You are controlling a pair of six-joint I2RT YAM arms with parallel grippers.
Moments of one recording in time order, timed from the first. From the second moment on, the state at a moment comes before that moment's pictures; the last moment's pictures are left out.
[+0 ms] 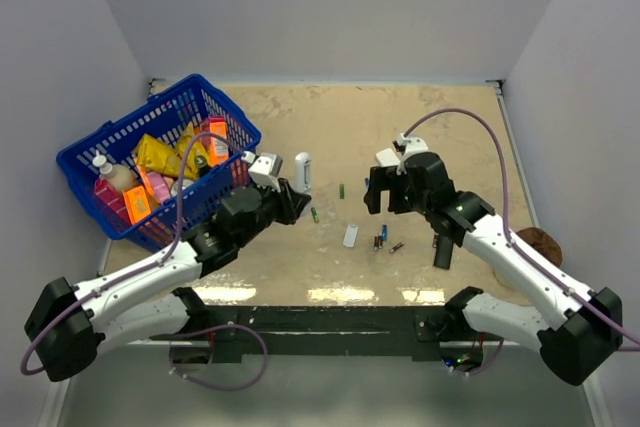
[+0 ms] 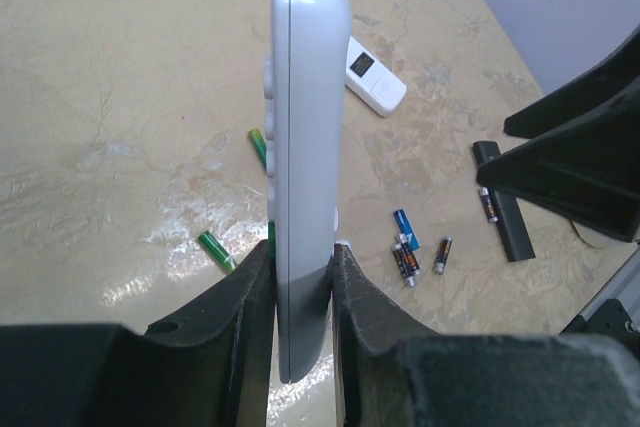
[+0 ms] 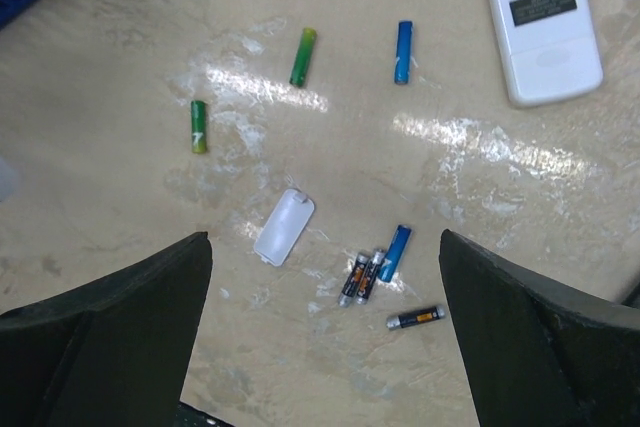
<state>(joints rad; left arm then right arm) -0.83 1.00 0.57 0.15 -0.19 -0.51 0.58 1.03 0.86 -0.46 0.10 0.39</state>
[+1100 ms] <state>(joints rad) -0.77 0.68 0.23 0.43 0.05 -0.46 0.57 1.32 0.88 -0.65 0.12 0.58</state>
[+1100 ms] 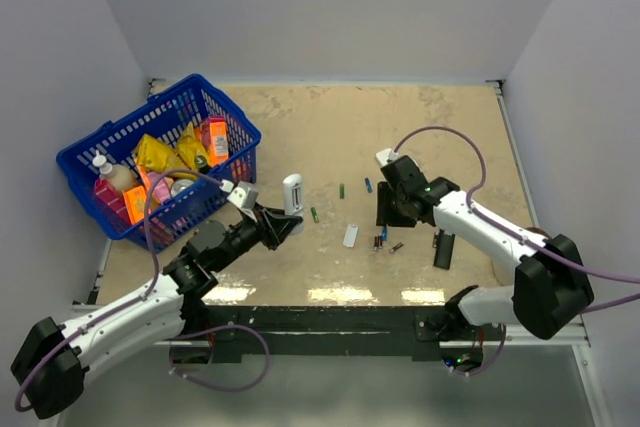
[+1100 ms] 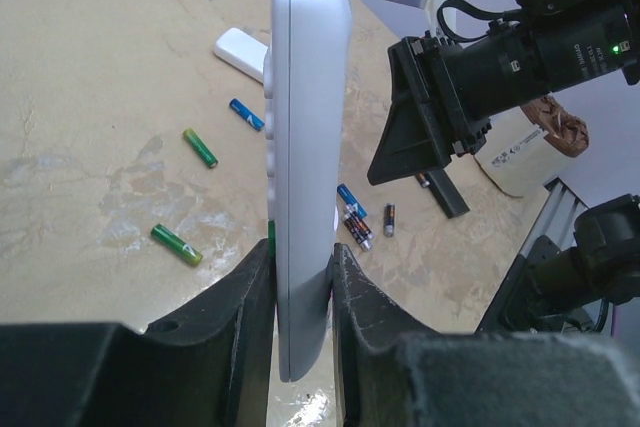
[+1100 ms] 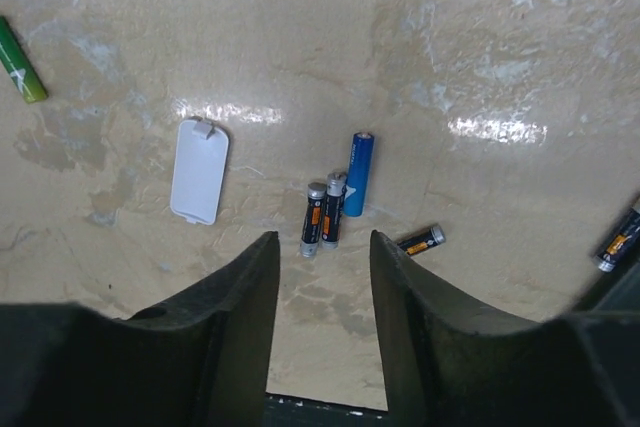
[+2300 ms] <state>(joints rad) -0.76 0.78 0.25 0.47 0.08 -0.46 0.57 1.52 0.82 -0.56 0.07 0.63</state>
